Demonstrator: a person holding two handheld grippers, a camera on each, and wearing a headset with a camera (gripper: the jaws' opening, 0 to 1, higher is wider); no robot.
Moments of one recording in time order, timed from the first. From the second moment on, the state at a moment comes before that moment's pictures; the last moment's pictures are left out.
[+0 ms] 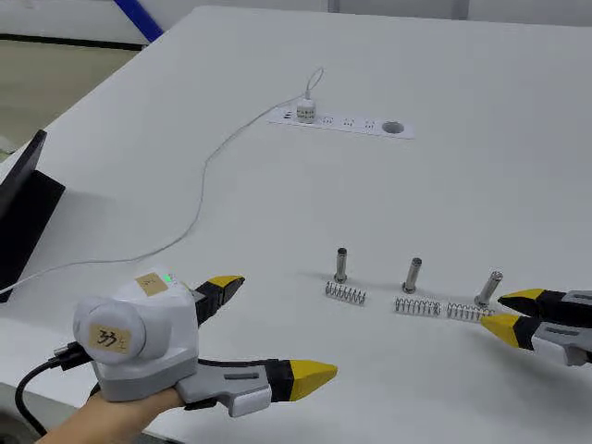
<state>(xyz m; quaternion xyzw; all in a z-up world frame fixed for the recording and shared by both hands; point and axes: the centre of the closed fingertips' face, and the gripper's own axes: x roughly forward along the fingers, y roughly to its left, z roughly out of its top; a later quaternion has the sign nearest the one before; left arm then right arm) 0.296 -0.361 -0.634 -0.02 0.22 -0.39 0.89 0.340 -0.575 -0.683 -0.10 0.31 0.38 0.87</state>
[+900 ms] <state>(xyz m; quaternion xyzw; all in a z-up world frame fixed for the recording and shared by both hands) 0.294 -0.362 -0.640 -0.01 0.23 -0.39 0.89 0.333 -0.567 -0.702 -0.15 0.31 0.44 0.83</state>
